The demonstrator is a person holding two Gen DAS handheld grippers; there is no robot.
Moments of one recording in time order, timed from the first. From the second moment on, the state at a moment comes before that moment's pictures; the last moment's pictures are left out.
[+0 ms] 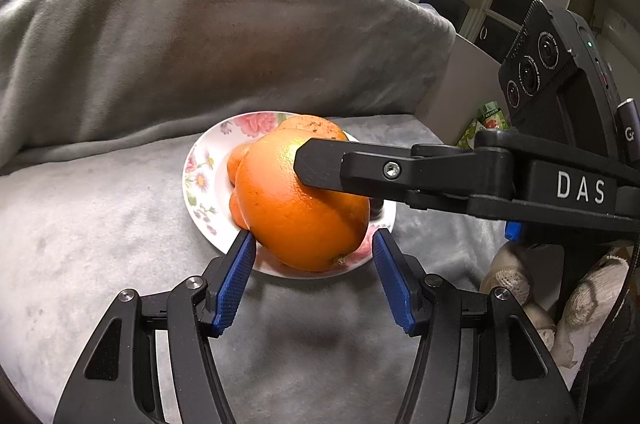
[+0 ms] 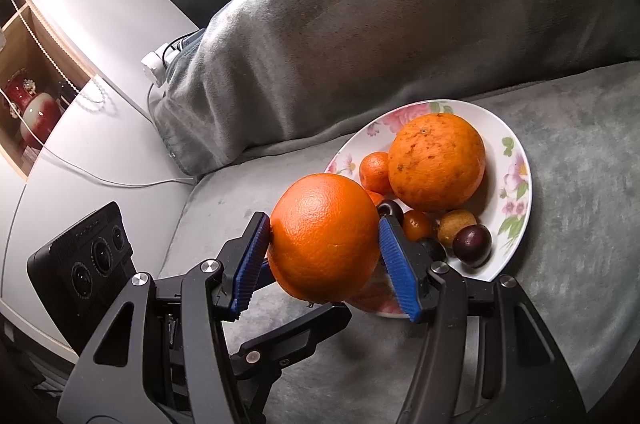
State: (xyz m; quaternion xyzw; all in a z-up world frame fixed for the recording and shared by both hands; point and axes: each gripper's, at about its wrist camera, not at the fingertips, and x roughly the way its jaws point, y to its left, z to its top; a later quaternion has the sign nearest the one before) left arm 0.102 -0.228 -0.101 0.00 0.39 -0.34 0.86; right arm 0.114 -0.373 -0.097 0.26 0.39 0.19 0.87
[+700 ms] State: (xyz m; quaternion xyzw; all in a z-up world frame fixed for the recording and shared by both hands) left arm 0.104 -0.232 -0.113 0.00 0.40 -0.35 0.85; right arm 0.113 -0.373 -0.103 0.24 0.39 0.18 0.87
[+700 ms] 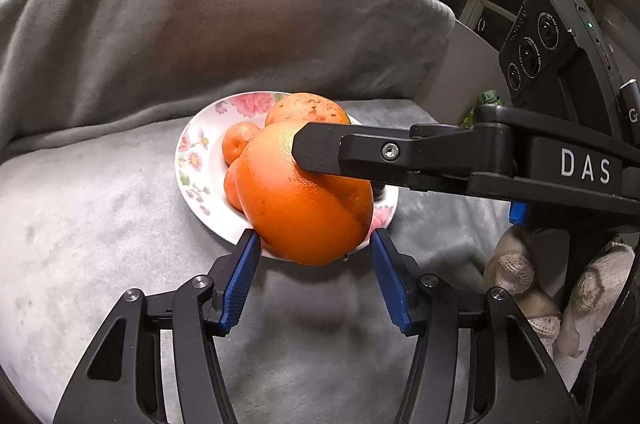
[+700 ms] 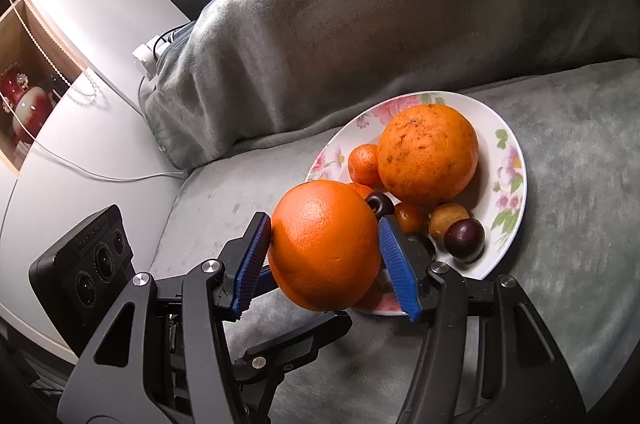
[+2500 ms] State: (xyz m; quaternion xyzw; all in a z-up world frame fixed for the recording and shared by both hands) left arm 0.070 -0.154 -0.090 0.01 0.37 -0.27 0.89; right arm 0.052 -0.365 -0.064 0.07 0.35 -0.04 0.93
